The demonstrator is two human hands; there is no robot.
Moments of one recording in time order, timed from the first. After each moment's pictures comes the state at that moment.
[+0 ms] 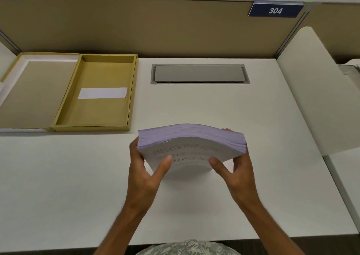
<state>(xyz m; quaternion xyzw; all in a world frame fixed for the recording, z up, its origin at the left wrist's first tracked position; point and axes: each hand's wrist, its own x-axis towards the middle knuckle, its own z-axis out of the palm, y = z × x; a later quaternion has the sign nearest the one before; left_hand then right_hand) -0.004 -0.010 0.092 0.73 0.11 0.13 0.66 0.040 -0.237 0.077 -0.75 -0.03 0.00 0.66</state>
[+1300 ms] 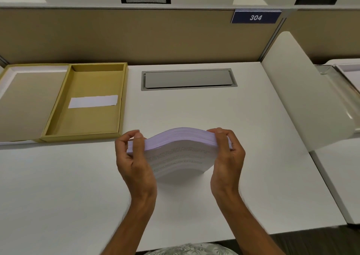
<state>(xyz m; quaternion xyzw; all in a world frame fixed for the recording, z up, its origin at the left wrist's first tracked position) 0.028 -0.046 0.129 0.63 0.29 0.29 0.66 0.054 -0.189 0.130 -0.66 0.14 -0.13 0.73</state>
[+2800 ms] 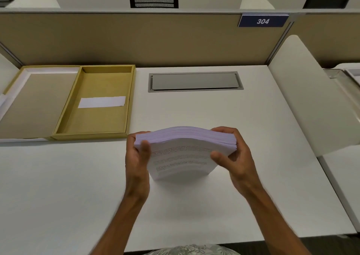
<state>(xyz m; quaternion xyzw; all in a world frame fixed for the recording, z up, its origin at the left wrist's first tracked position) 0.020 -0.013 0.110 0.66 0.09 0.17 0.72 0.062 -0.241 0.116 -0.69 -0.11 0.05 0.71</state>
